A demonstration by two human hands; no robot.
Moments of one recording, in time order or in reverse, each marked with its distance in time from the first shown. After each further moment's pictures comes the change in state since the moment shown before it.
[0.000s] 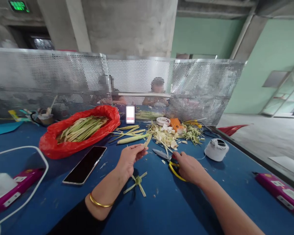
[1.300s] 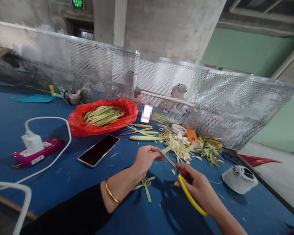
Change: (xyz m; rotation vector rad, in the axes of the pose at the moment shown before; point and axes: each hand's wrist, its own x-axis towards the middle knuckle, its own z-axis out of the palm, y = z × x) left_hand 0.006 -0.022 0.009 -0.086 -0.019 0.150; right_hand -0.005 -0.015 0.001 0.700 0.047 -0.153
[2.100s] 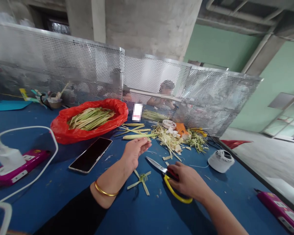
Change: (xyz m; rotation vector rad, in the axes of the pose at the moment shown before) left_hand 0.004 0.031 -0.012 -0.134 0.050 -0.138; right_hand -0.008 -0.021 0.003 -0.562 -0.124 -0.018
